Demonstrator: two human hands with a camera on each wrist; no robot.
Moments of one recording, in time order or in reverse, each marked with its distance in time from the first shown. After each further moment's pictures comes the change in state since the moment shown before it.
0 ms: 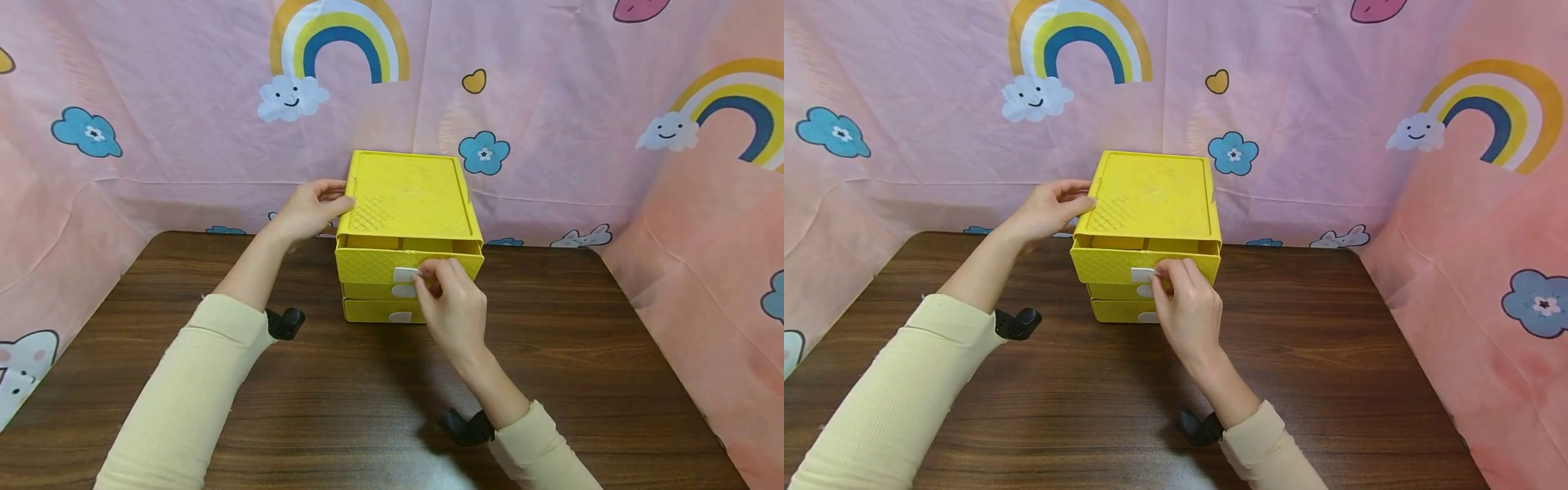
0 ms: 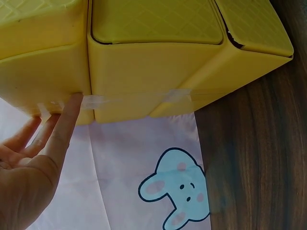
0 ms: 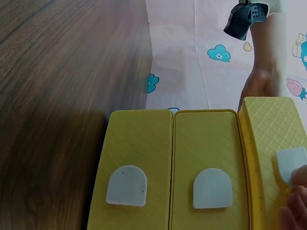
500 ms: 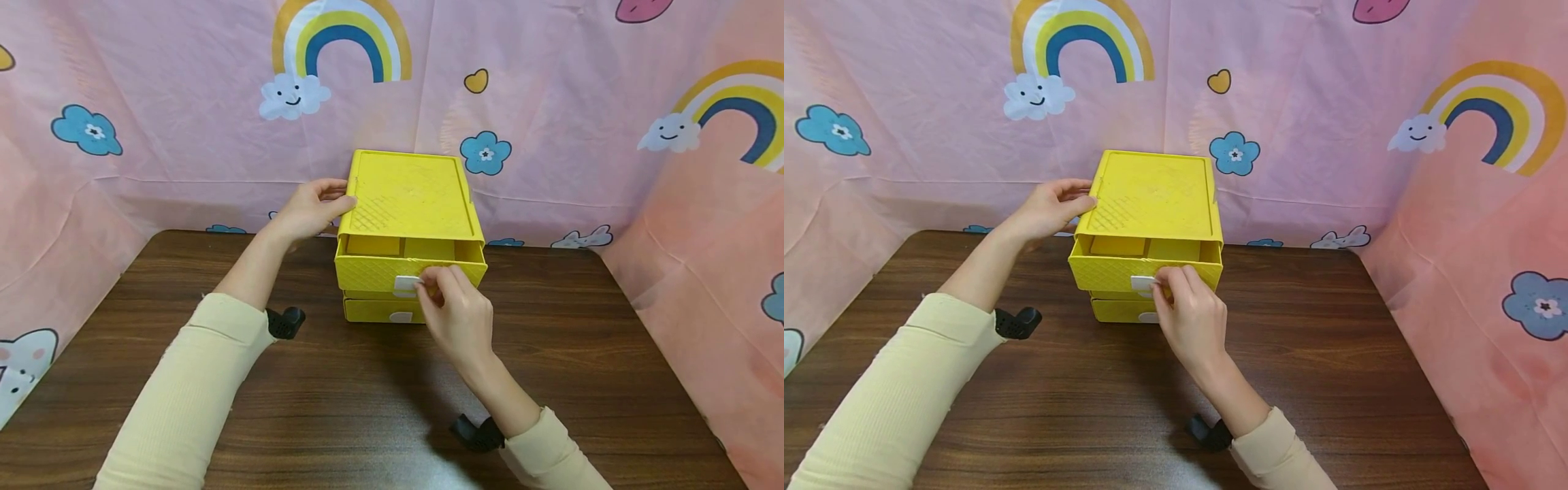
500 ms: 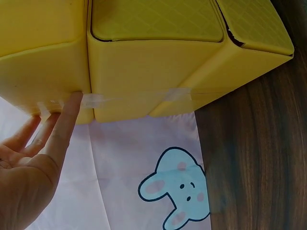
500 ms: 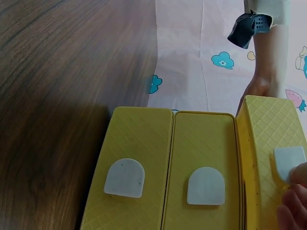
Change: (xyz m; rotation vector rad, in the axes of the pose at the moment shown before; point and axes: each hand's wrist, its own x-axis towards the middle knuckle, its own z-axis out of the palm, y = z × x) left_hand -0.002 0.002 -0.001 -0.031 -0.015 -0.005; right_hand -0.004 -0.003 -0.010 -0.049 -0.023 -0.078
